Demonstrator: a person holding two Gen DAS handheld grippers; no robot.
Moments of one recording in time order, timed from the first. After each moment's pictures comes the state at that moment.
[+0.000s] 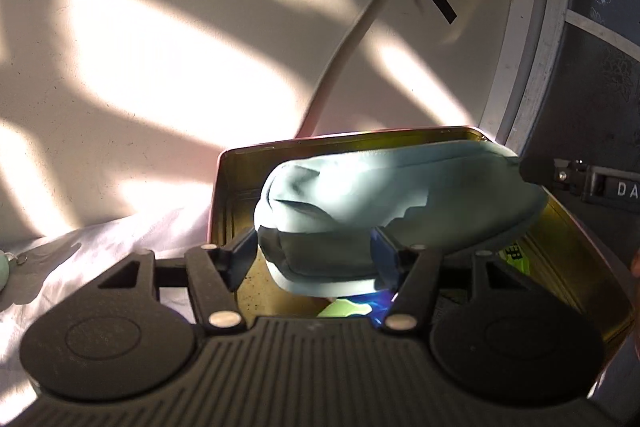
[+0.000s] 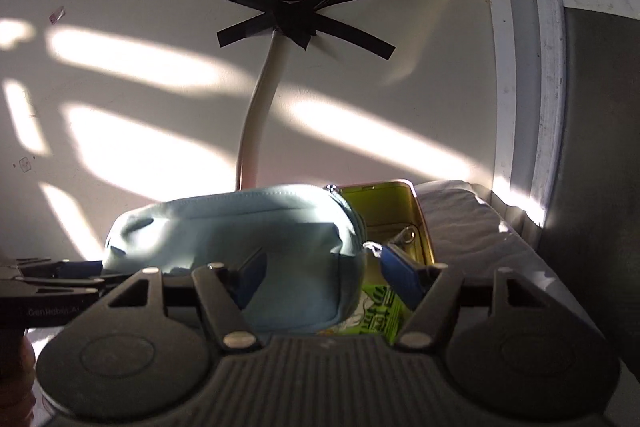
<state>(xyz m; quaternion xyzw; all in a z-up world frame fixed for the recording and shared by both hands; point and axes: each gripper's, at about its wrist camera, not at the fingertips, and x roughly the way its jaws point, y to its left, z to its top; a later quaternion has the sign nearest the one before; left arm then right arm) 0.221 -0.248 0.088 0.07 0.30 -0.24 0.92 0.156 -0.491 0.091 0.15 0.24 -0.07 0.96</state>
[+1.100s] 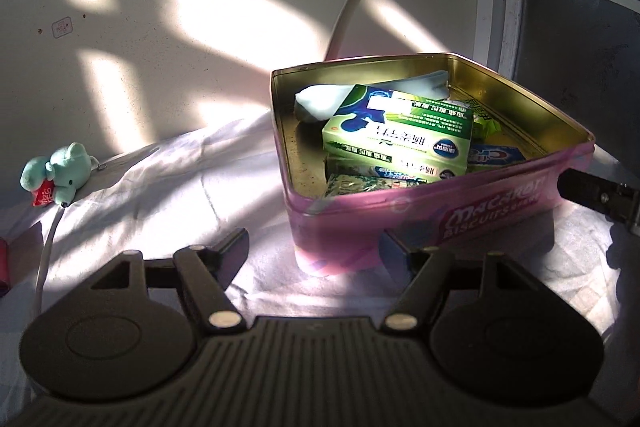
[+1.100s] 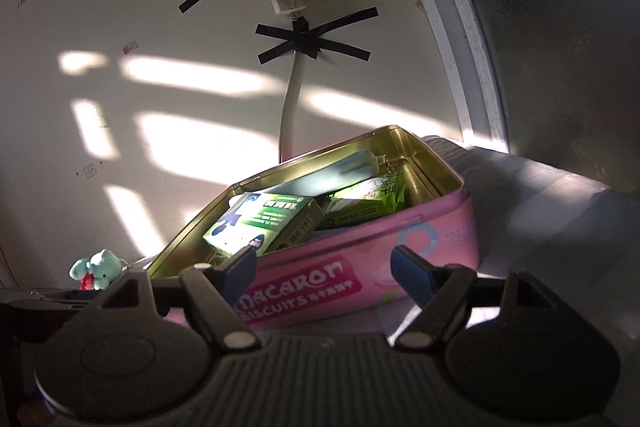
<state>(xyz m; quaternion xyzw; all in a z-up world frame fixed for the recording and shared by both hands) 0.079 -0.159 0.054 0.11 0.29 -0.21 0.93 -0.028 -0.384 0.046 0.21 0.19 -0.08 0.96</state>
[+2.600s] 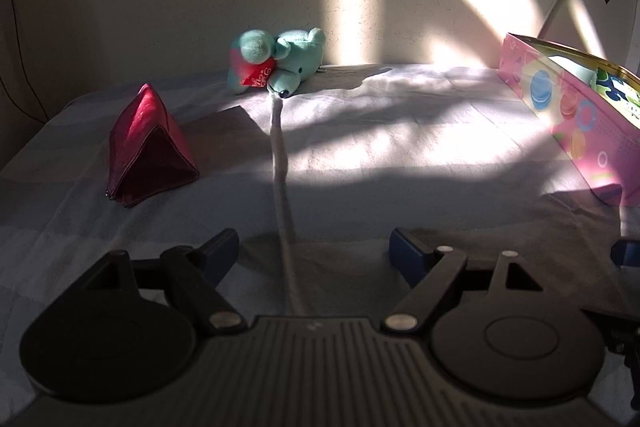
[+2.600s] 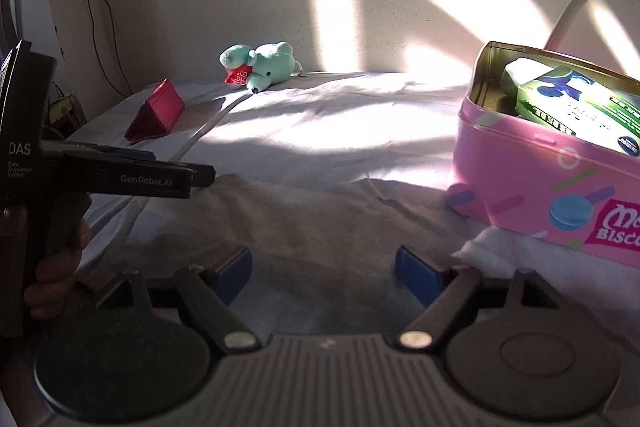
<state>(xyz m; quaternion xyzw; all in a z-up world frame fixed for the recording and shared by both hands) 0.123 0.042 0.011 0.04 0.33 -0.05 0.94 0.057 -0.174 0.019 0.01 0.35 0.15 0.92</state>
